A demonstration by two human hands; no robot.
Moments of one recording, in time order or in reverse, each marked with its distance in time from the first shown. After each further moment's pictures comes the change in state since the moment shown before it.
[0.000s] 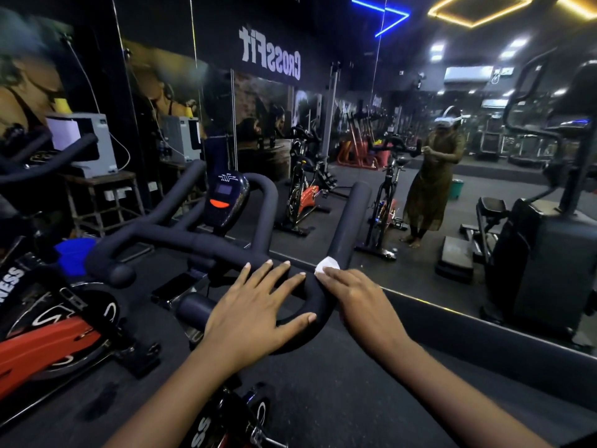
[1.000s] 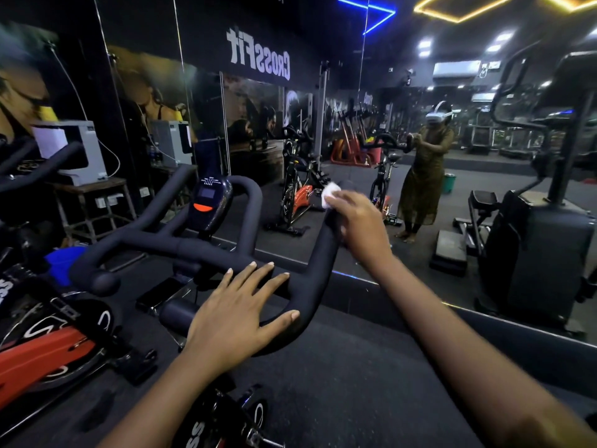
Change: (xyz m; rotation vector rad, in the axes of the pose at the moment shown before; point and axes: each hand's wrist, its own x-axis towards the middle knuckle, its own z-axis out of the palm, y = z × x) left_hand -0.001 0.003 -0.001 -0.011 0.003 -0.027; right_hand 0.078 0.070 -0.006 -0.038 0.269 0.131
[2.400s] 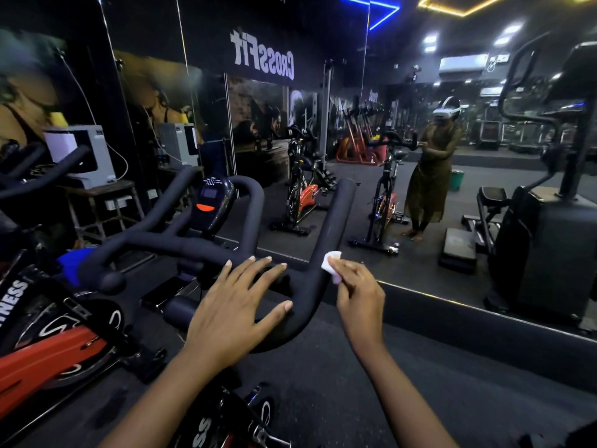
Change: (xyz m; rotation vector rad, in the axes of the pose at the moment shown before) left_hand -0.004 -0.006 0.007 -0.075 0.163 0.029; right_hand -0.108 -0.038 0.022 0.353 0.231 0.406
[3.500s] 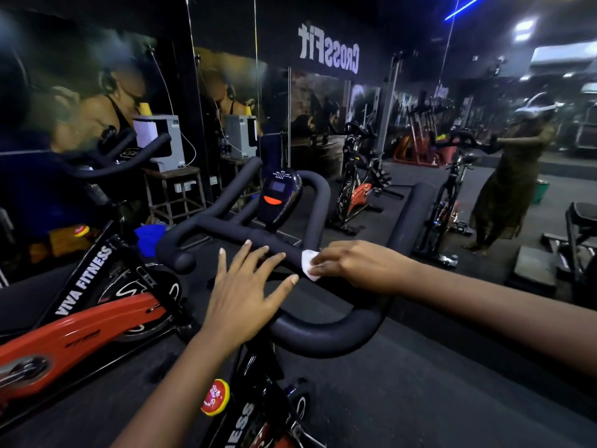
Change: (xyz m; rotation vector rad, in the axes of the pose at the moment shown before) left_hand -0.009 -0.053 -0.015 0.014 0.083 -0.342; right_hand 0.089 -0.052 0.058 -0.097 -0.992 -1.192
